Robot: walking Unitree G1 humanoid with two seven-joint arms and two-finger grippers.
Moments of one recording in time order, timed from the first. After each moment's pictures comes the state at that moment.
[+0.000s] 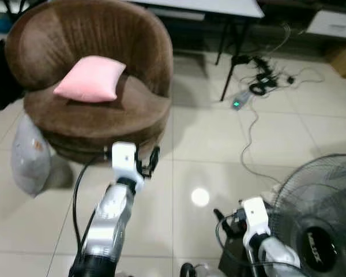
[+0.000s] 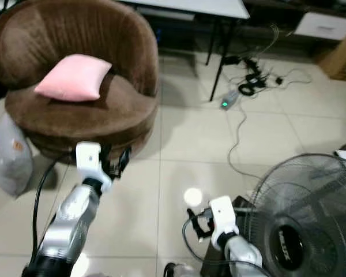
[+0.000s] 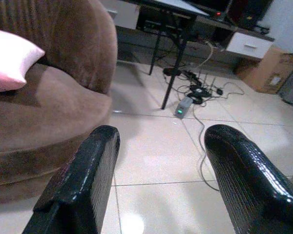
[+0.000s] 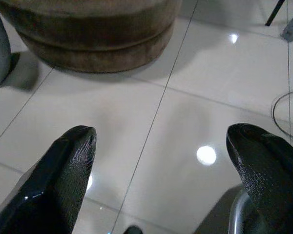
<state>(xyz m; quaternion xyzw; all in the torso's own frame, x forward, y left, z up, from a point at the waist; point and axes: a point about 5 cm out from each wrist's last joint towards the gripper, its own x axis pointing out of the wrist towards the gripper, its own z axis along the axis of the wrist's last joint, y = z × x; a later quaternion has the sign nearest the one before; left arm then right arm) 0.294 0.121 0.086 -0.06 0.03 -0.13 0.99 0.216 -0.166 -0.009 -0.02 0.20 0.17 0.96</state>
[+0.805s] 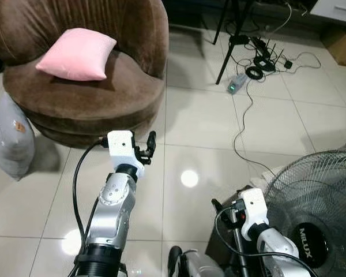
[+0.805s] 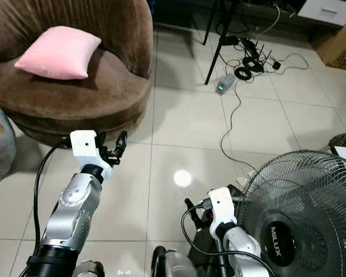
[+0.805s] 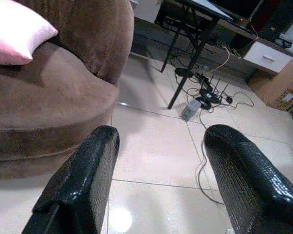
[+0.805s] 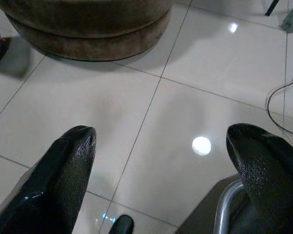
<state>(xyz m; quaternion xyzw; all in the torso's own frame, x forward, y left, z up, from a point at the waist) 0.301 0.118 0.108 -0.09 0.00 -0.08 0.99 0.223 -0.163 0.001 -0.02 0.18 0.18 0.97</state>
